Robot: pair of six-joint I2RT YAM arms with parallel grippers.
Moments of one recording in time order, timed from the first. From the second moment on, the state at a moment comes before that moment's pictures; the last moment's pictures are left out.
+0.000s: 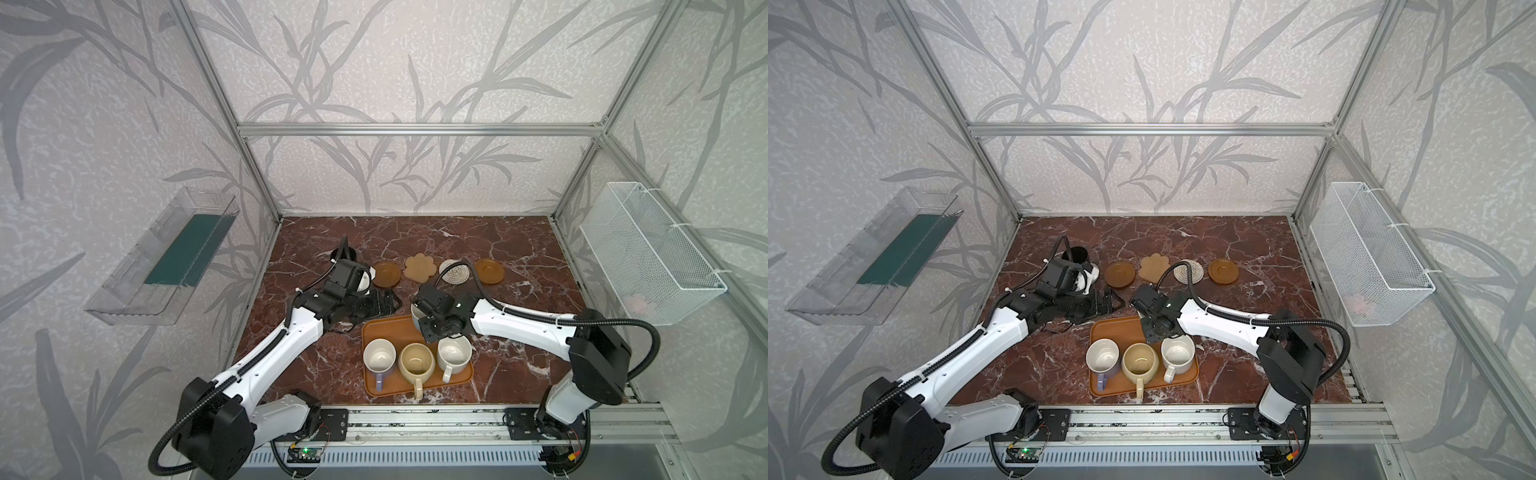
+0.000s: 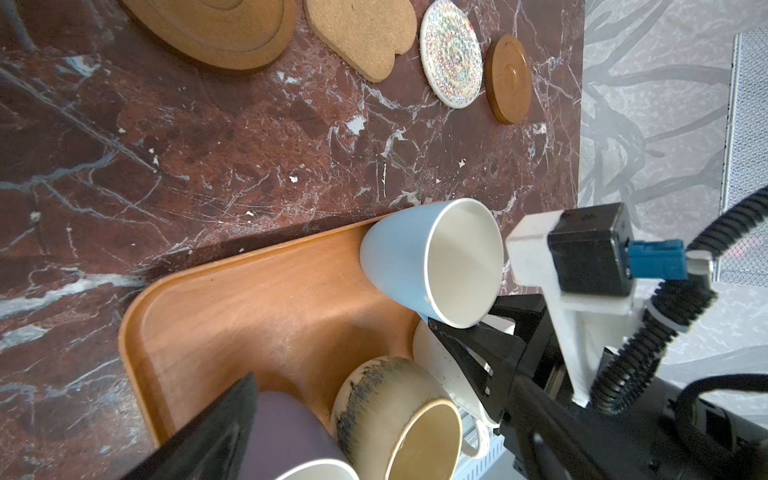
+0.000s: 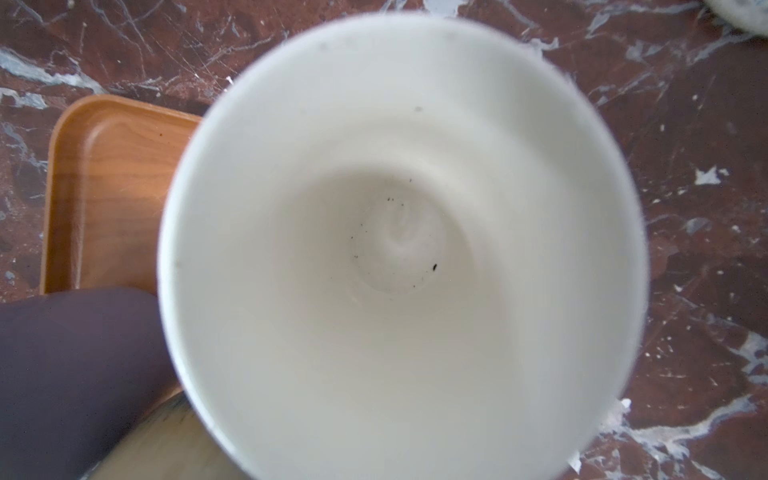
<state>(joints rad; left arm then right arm) -0.46 1.17 0.89 -0.61 0.39 -0.67 0.96 1.65 1.15 -0.72 0.12 0.59</state>
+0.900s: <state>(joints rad) -0.46 1.14 0.87 -0.55 0.35 -0.74 0.96 1.64 1.15 -0.70 0.12 0.58</state>
